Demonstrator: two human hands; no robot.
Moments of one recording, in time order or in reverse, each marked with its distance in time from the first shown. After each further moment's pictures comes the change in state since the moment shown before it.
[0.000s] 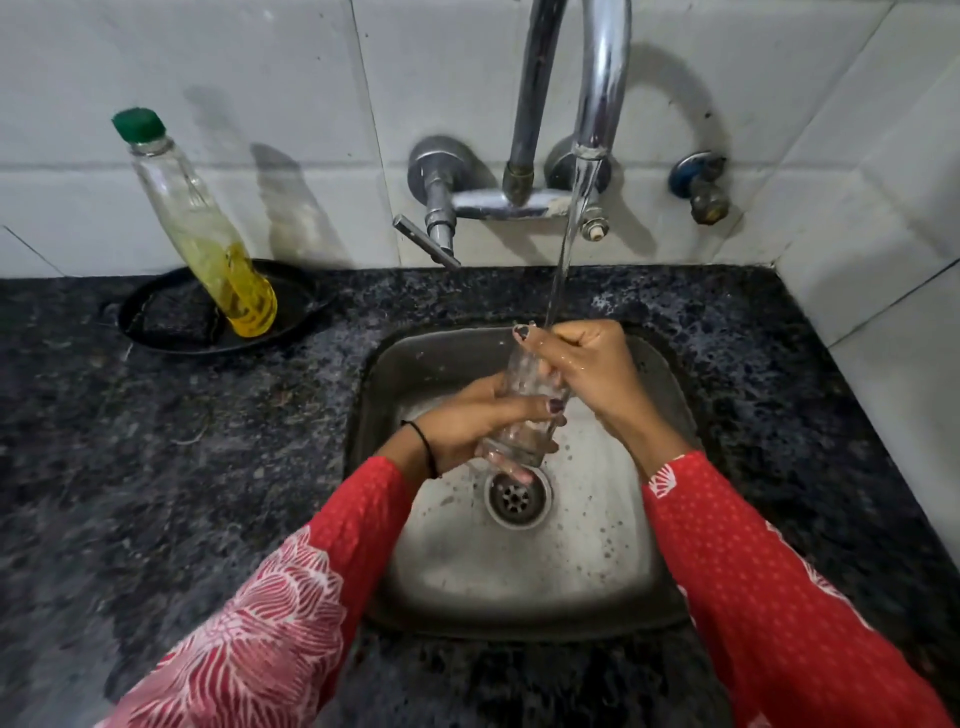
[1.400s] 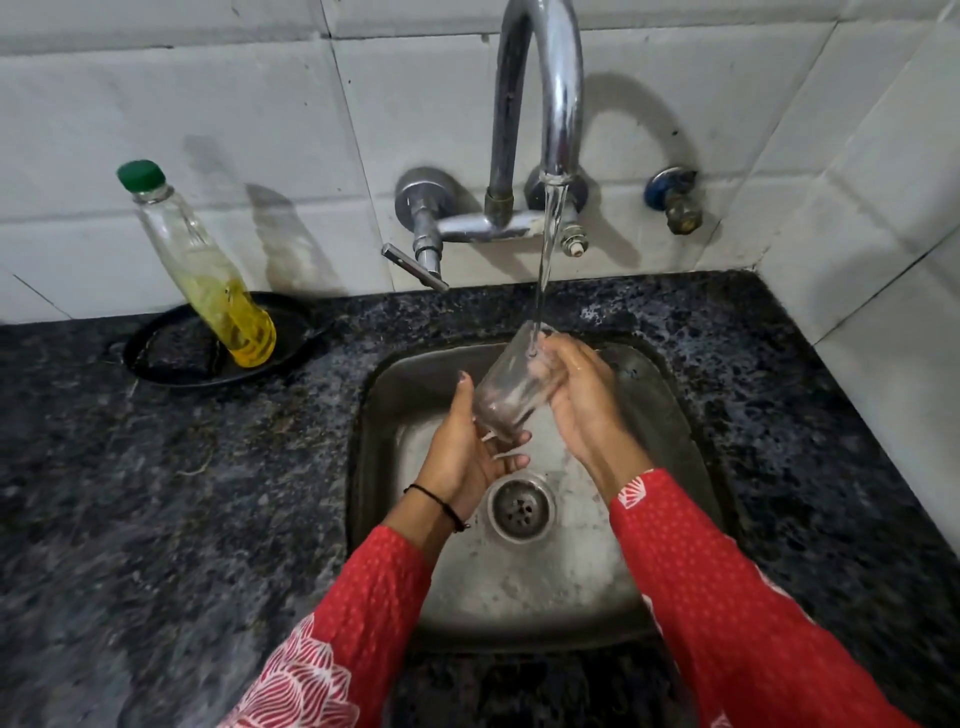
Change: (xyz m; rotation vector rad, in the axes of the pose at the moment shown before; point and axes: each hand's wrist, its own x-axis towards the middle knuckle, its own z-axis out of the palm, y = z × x) left_hand -0.005 -0.015 0.023 -0.553 0.375 0.073; right_hand 0.004 0.026 0.015 0.842 0.285 0.320
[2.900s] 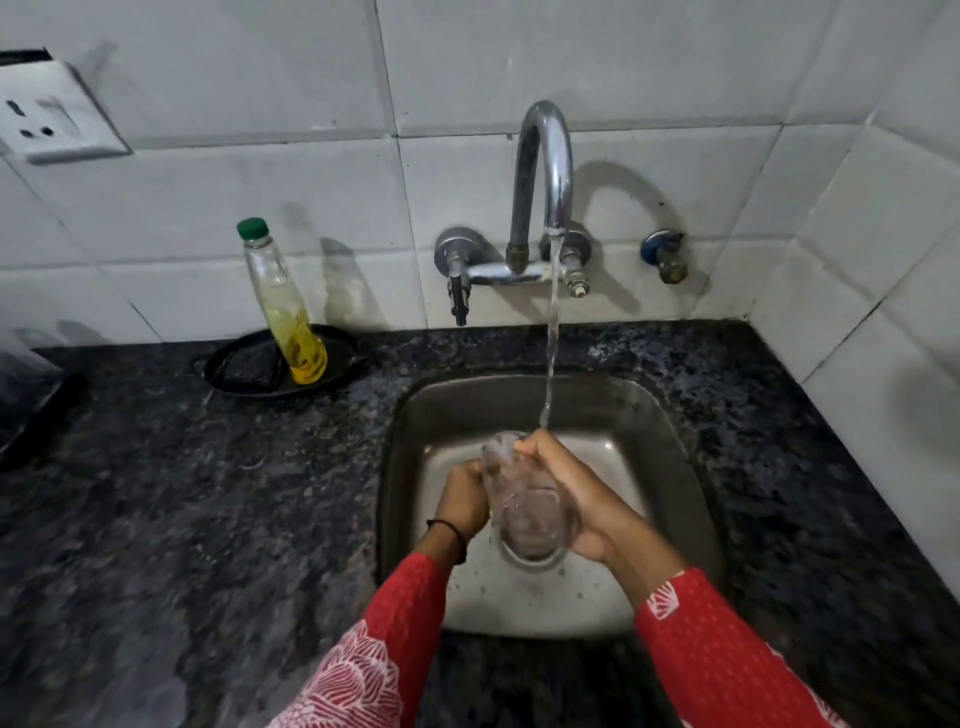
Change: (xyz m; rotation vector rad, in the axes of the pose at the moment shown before) left_hand -0.032 -0.034 -0.027 0.720 0.238 0.303; right_hand -0.112 -0.004 -0.013 -0.475 -0.317 0.544
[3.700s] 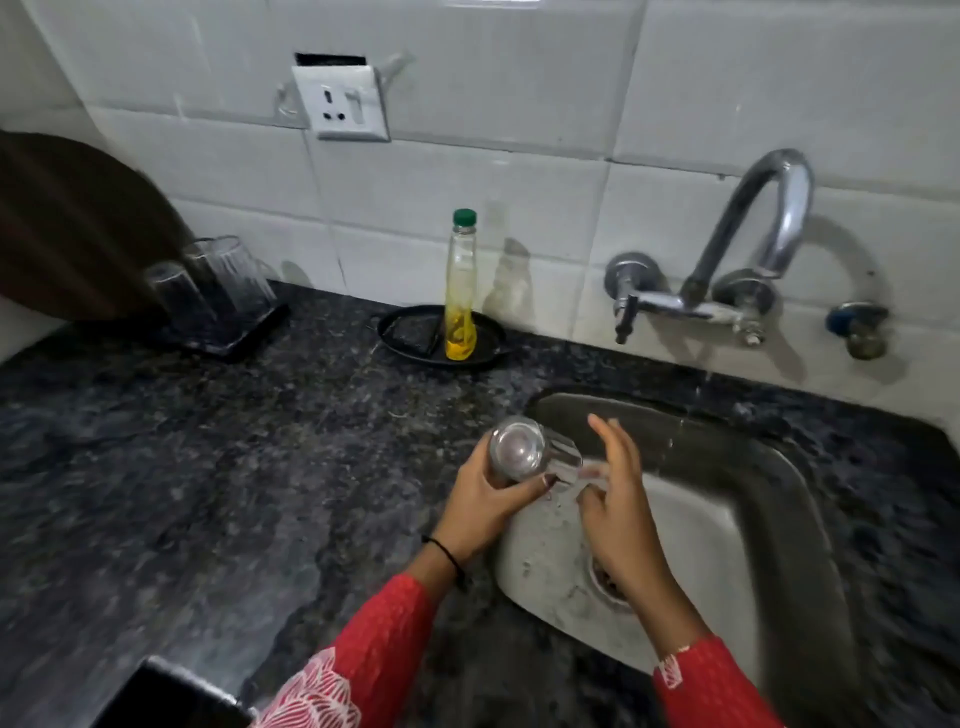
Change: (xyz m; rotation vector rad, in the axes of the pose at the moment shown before) left_hand -0.078 0.005 -0.109 -0.202 0.219 0.290; right_hand 0.018 0.035 0.071 -0.709 0.178 -0.795
